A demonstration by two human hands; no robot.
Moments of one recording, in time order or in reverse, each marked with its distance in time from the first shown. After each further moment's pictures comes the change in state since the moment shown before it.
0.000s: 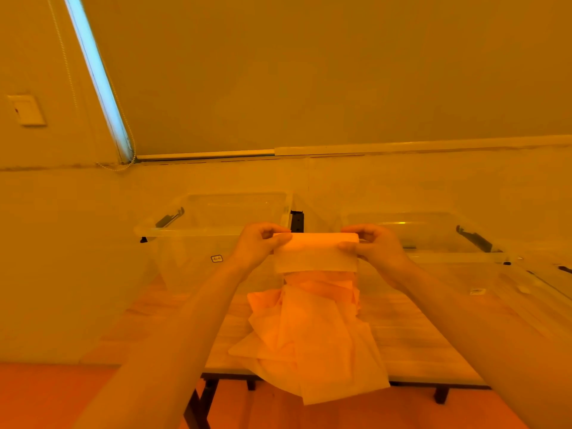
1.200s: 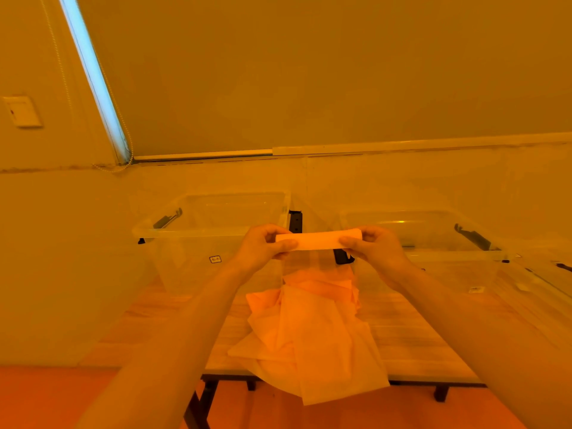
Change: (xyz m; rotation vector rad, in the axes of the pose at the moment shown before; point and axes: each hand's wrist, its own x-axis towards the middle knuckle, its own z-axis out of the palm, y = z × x) left_hand -0.004 0.001 0.006 -0.091 -0.096 -0.008; right_hand -0.008 -0.005 0.004 0.077 0.076 0.017
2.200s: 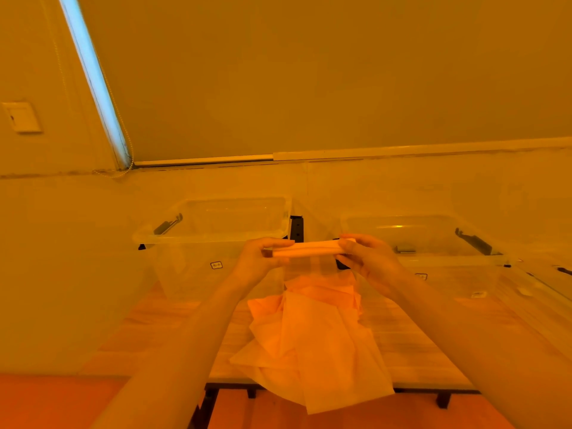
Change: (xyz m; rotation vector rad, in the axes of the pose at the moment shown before) left_hand -0.005 -0.016 -0.005 0.033 0.028 0.034; right_hand 0.002 0.000 0.015 0.305 0.003 0.211
